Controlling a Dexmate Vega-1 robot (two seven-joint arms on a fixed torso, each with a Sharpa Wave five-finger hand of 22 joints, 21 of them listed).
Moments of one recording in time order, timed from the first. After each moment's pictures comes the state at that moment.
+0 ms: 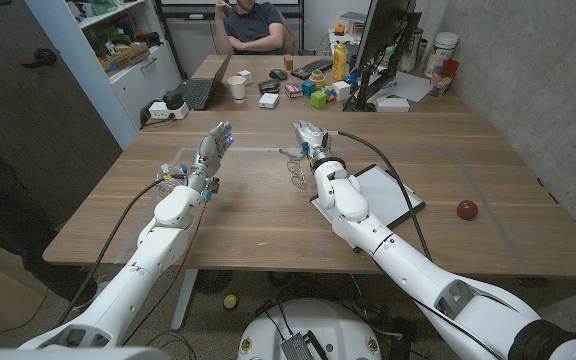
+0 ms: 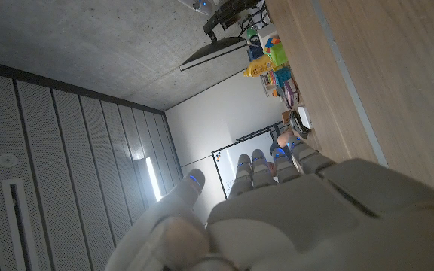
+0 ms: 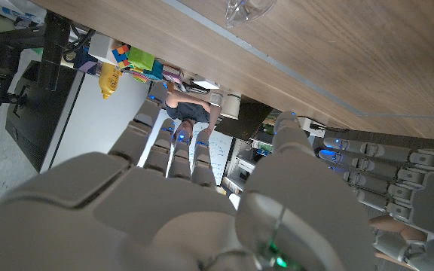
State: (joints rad) left arm 0.95 0.42 0.18 -1.39 -0.42 -0.28 -0.06; left_hand 0.02 0.08 0.61 0.18 0.19 0.05 0.06 0.18 0.17 0.03 0.04 0.20 0.18 -0.05 0.05 0.18 0.18 0.02 0.03 0.21 0.19; right arm -0.72 -0.15 -0.71 -1.49 -1.19 -0.40 -0.02; right_hand 0.54 -0.05 0.29 -0.14 0.22 0.21 0.06 0.21 0.20 0.15 0.08 0.21 0.20 0.19 0.08 0.21 0.18 0.47 0.10 0.31 0.17
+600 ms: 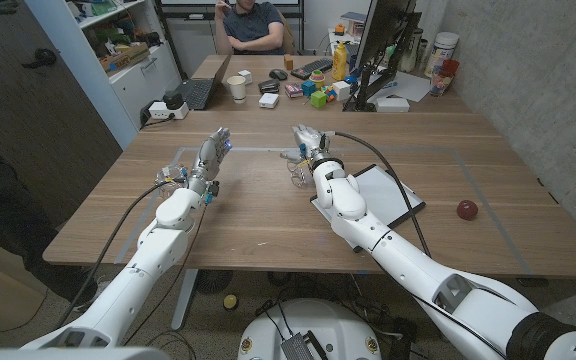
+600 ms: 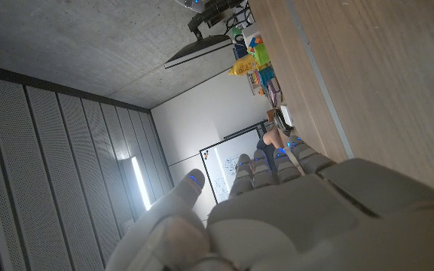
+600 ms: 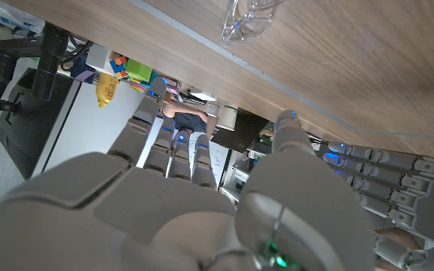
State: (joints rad) left arm 0.97 0.42 0.17 -1.40 -0.41 -0.23 -0.01; left_hand 0.02 0.08 0.60 0.17 0.19 0.05 0.06 0.18 0.17 0.02 0.05 0.20 0.18 -0.06 0.07 0.18 0.18 0.01 0.04 0.21 0.19; right arm -0.69 -0.16 -0.73 -1.46 -1.19 -0.41 0.02; right_hand 0.55 -0.06 0.29 -0.15 0.22 0.19 0.03 0.20 0.20 0.13 0.07 0.20 0.20 0.21 0.09 0.21 0.18 0.52 0.13 0.31 0.17
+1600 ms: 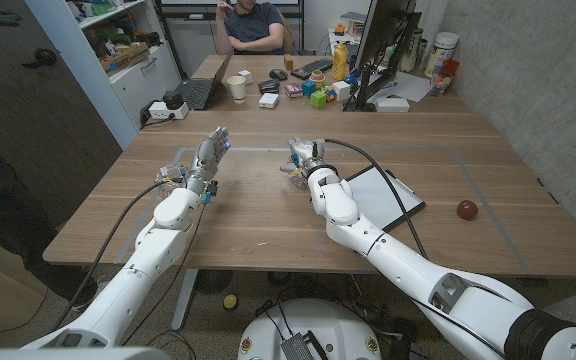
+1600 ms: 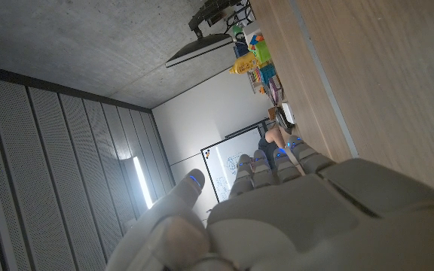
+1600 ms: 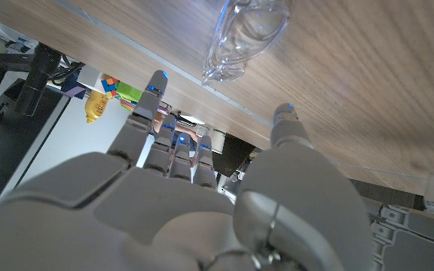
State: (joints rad) left arm 0.97 0.42 0.16 -1.42 -0.41 -0.23 -0.02; left_hand 0.02 0.08 0.61 0.17 0.19 0.05 0.07 0.18 0.17 0.02 0.05 0.20 0.18 -0.06 0.07 0.18 0.18 0.01 0.04 0.21 0.19; right arm -0.67 -0.15 -0.80 -1.41 -1.23 -0.45 0.10; right_hand 0.63 -0.06 0.30 -0.16 0.24 0.20 -0.01 0.20 0.20 0.13 0.06 0.20 0.20 0.24 0.07 0.21 0.18 0.58 0.13 0.30 0.17
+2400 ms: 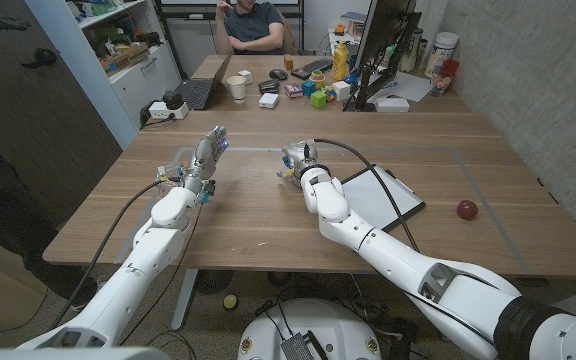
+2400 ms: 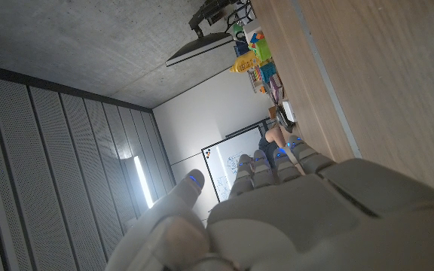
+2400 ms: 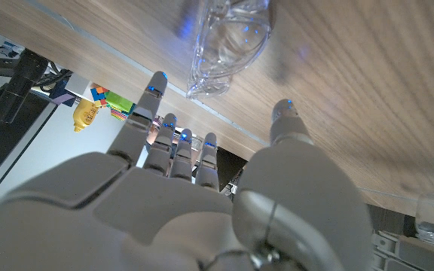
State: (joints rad) left arm 0.96 0.43 0.16 -1.40 -0.42 -0.24 -0.03; left_hand 0.02 0.08 0.60 0.17 0.19 0.05 0.07 0.18 0.17 0.02 0.05 0.20 0.18 -0.06 0.07 0.18 0.18 0.01 0.04 0.21 0.19; right arm -0.61 -0.11 -0.85 -1.31 -1.23 -0.47 0.14; right_hand 0.66 -0.07 0.29 -0.16 0.26 0.25 -0.06 0.21 0.20 0.18 0.04 0.22 0.21 0.26 0.06 0.21 0.18 0.59 0.14 0.26 0.17
